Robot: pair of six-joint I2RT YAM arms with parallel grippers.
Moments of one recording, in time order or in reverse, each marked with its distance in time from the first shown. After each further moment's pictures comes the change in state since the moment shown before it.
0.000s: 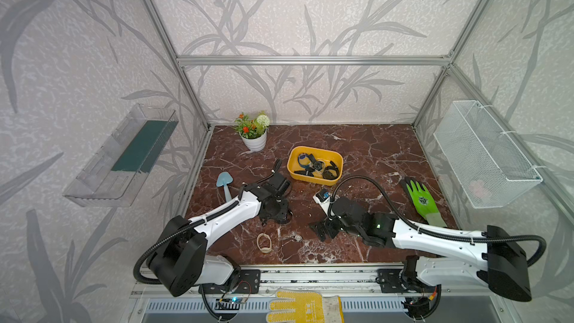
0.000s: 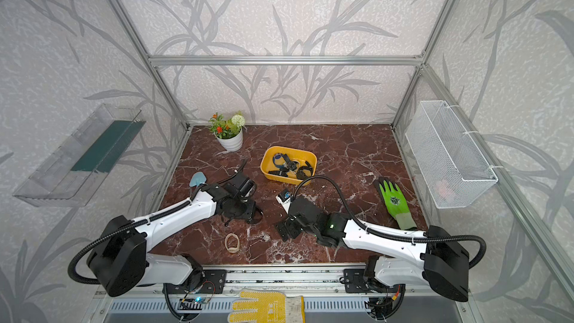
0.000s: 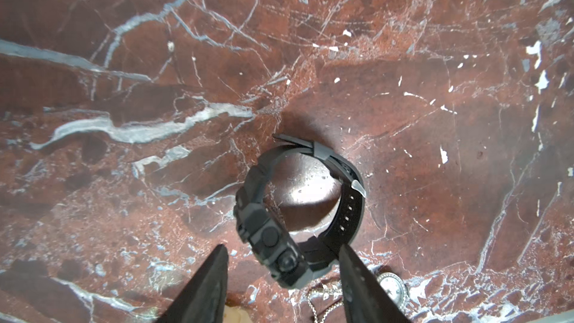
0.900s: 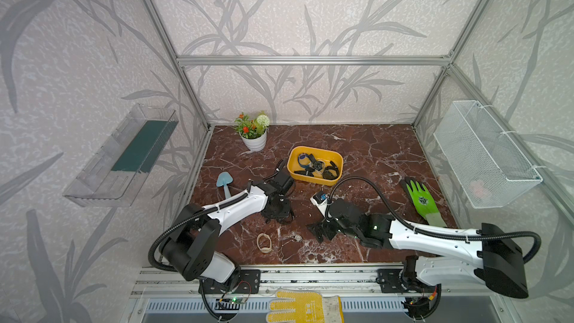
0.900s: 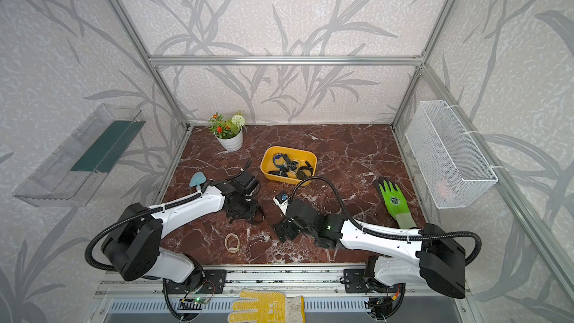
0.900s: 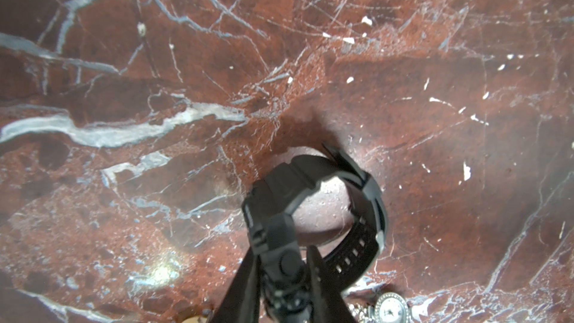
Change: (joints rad) left arm 0.000 0.122 0.048 -0.005 0.018 -0.030; right arm 0.024 0.029 0.000 0.027 0.014 0.000
